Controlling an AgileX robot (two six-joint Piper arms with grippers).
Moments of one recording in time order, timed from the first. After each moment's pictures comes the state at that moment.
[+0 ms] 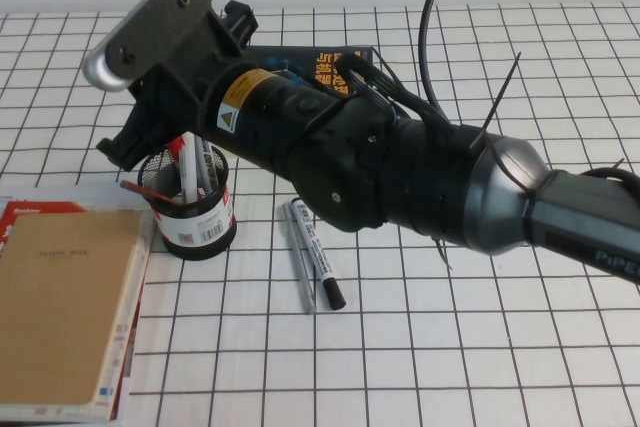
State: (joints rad) right arm 0.92 1.94 -1.61 0.02 -0.19 -0.27; left arm -0.01 -0.01 0.03 -0.03 0.38 0.12
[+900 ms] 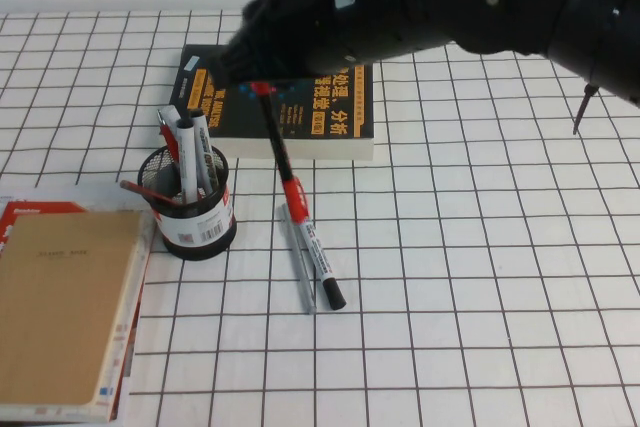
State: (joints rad) right arm 0.80 1.75 -1.78 0.06 0.66 0.05; left arm -0.01 -0.01 0.03 -0.03 0.38 0.12
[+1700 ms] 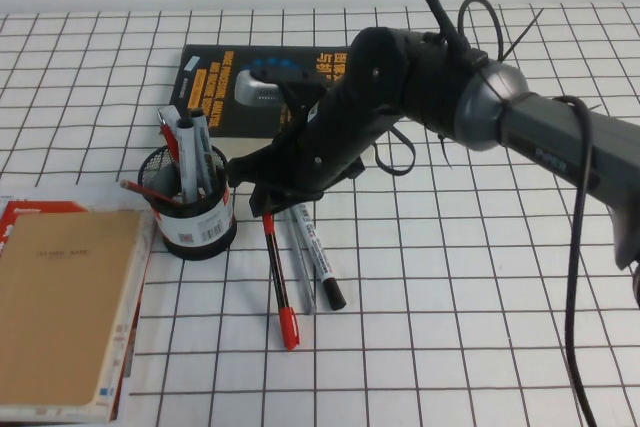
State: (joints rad) right arm 0.66 2.20 -1.93 0.46 0.93 0.03; left arm -0.01 -0.01 0.03 -0.03 0.38 0.12
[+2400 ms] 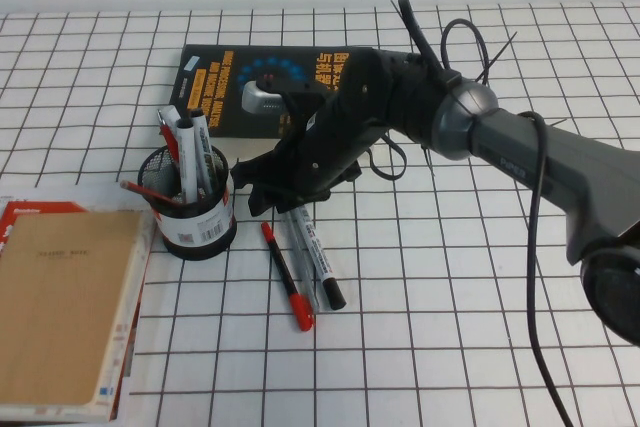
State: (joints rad) right arm 0.63 2.36 -2.07 0.45 0.90 0.03; left arm -0.01 -0.01 0.03 -0.03 0.38 0.12
